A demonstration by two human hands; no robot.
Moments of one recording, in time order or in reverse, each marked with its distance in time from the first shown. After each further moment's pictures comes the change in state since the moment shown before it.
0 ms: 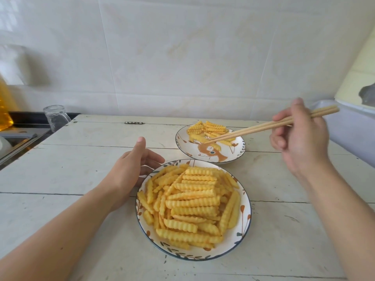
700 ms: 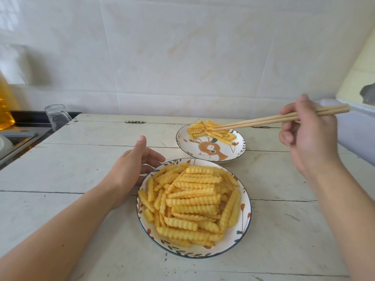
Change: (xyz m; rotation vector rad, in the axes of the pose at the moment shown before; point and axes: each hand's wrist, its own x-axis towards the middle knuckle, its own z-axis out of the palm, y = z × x) left_hand 0.001 -0.002 0.000 -0.016 -0.003 -0.003; right_hand 0.002 -0.009 -0.009 -0.071 0.000 -0.054
